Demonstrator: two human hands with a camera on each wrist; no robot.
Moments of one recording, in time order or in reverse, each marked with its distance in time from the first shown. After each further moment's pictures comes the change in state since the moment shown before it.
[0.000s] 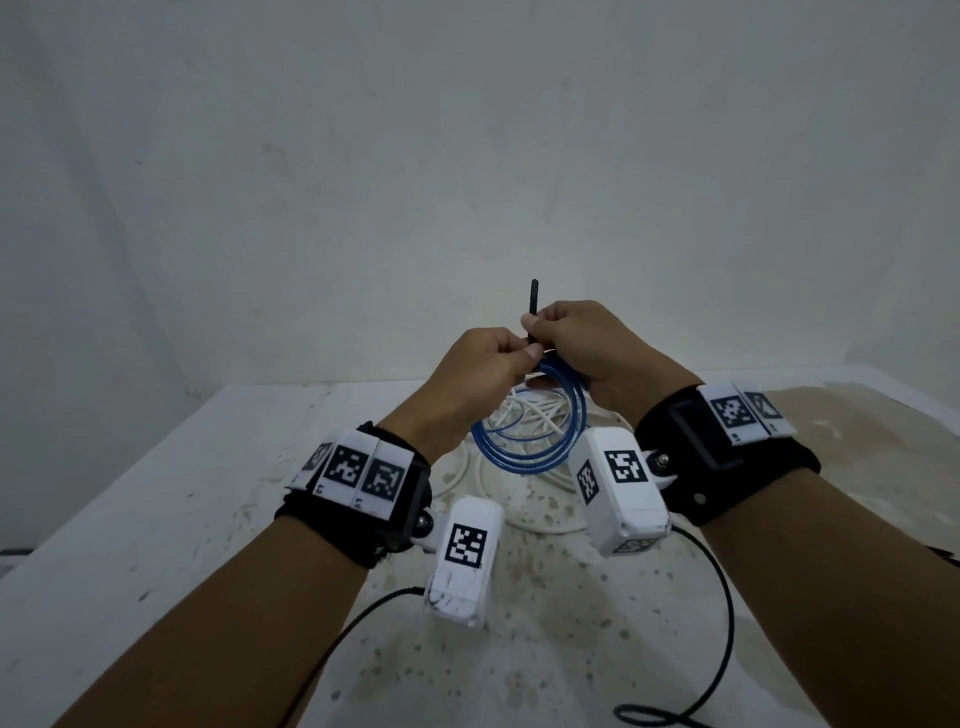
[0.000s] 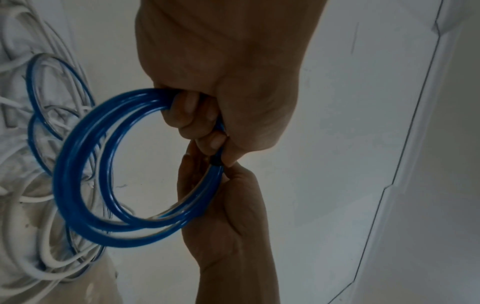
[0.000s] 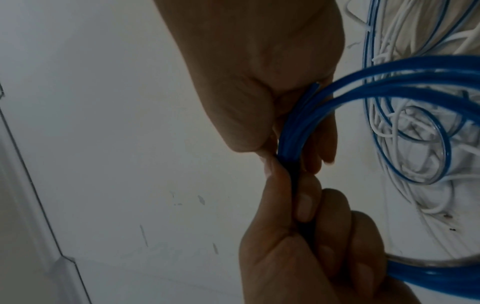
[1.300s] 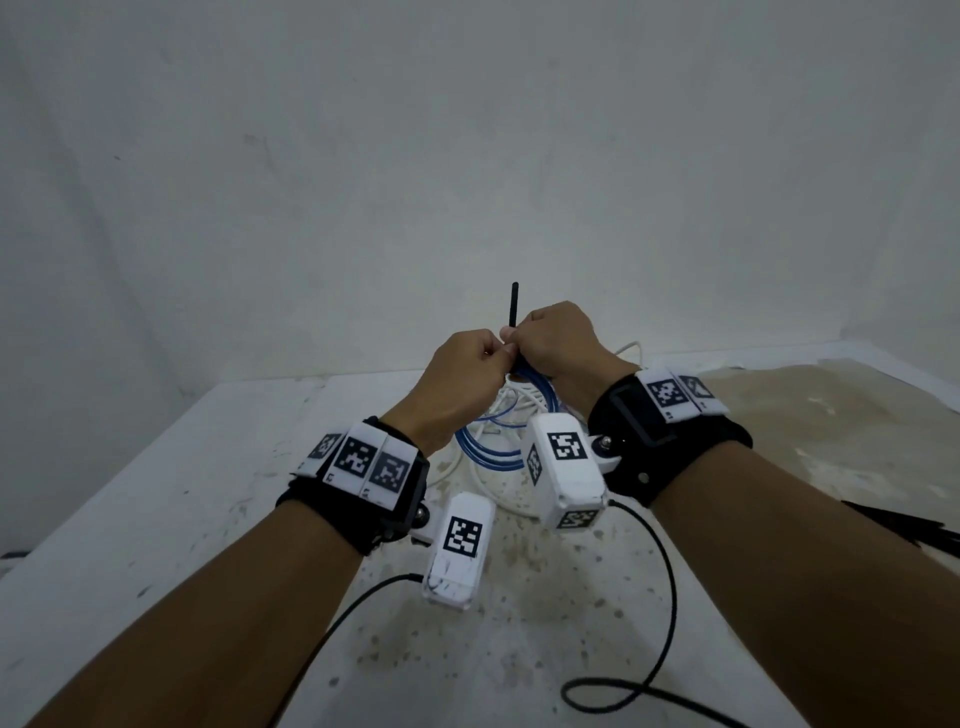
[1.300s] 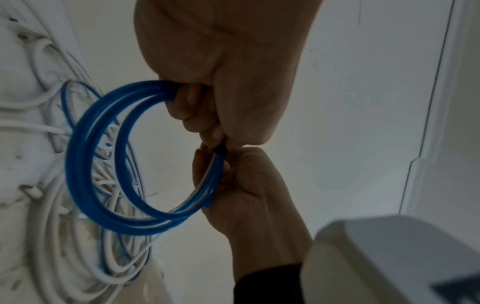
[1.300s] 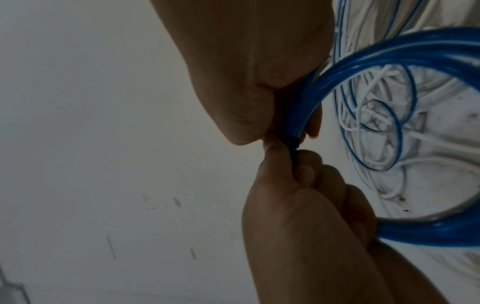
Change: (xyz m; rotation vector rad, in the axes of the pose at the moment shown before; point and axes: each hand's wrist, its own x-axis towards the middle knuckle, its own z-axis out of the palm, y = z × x) left_hand 0.006 -0.022 0.006 0.271 0.095 0.014; right_hand 0.025 0.026 0.016 -0.155 0.136 0.055
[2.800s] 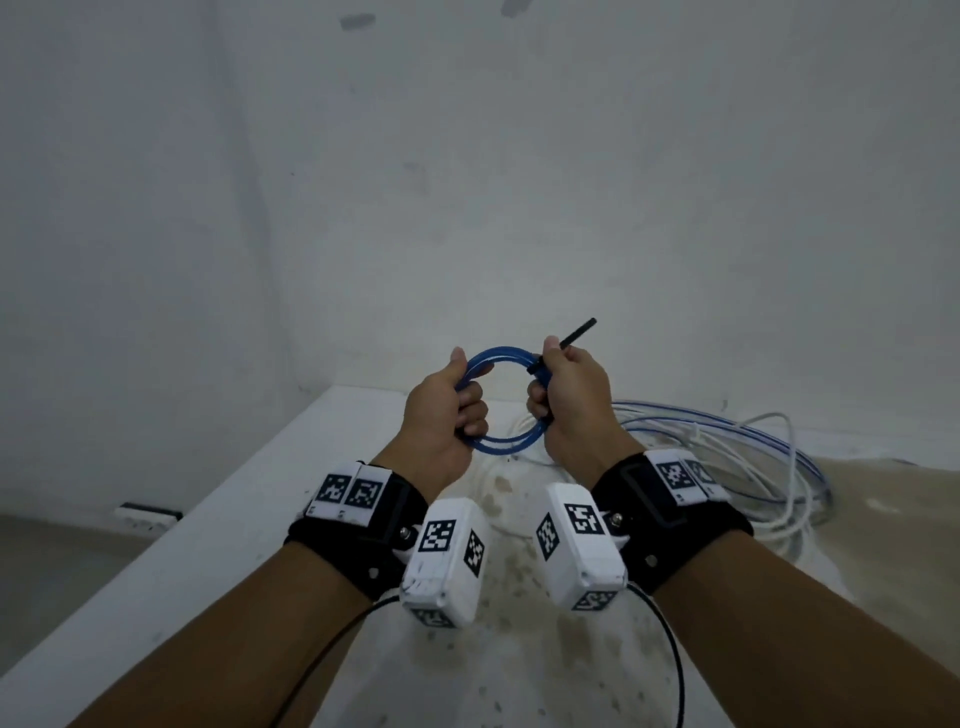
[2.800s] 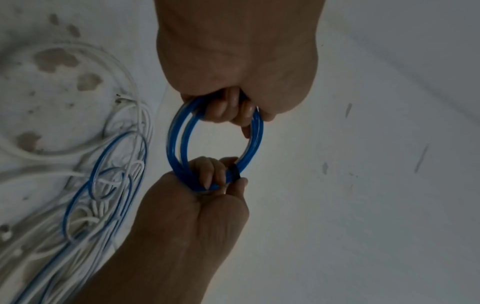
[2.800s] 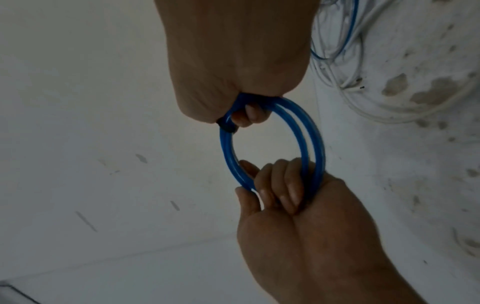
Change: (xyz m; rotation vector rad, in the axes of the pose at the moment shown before) left_hand -0.003 -0.084 -0.114 -1.116 0.291 -0.387; right_hand -0.005 -0.032 0.137 0.664 -0.057 0.037
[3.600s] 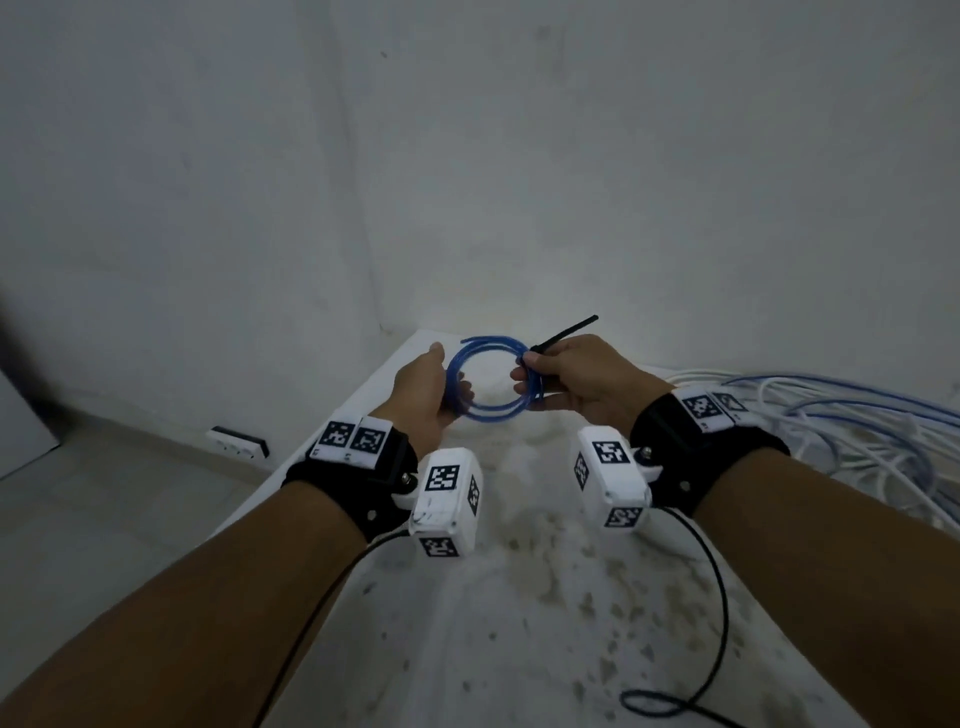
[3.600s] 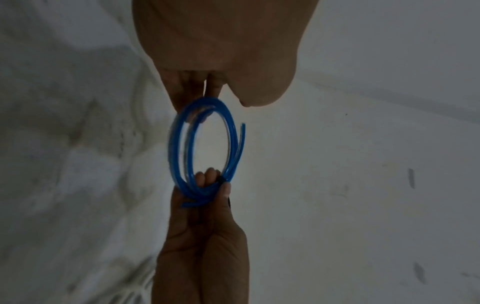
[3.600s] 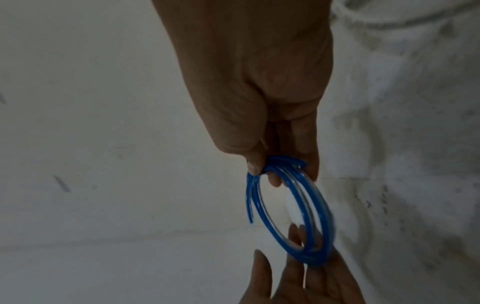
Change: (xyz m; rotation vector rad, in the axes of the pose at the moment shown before) left_hand 0.096 0.025 -0.158 0.222 0.473 -0.123; right_hand 0.104 0.121 0.084 -0.450 -0.452 0.283
